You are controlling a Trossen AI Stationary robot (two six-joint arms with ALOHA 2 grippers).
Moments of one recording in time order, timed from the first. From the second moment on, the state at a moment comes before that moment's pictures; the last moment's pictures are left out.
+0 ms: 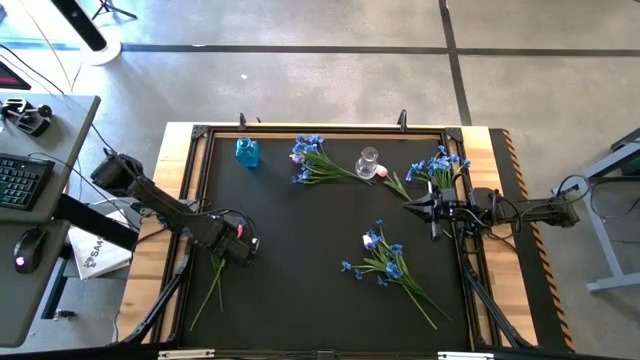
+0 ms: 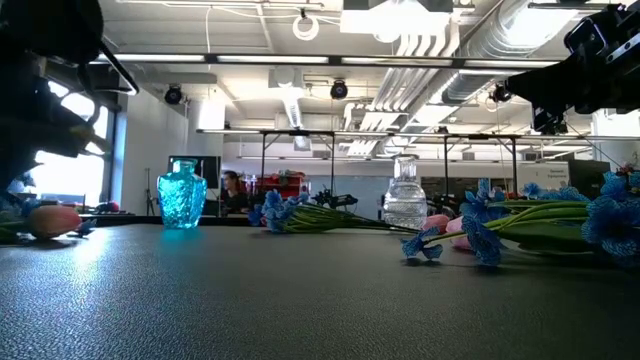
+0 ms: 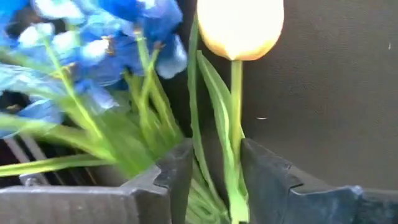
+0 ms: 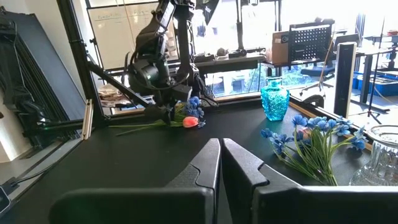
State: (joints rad) left arm -0.48 1.41 0.67 -0.96 0.03 -1.69; right arm 0.07 0.01 0.01 0.04 0.13 0.10
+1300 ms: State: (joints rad) left arm -0.44 1.29 1.05 -0.19 -0.77 -0.31; right arm 0.07 0.01 0.01 0.04 0.13 0.10
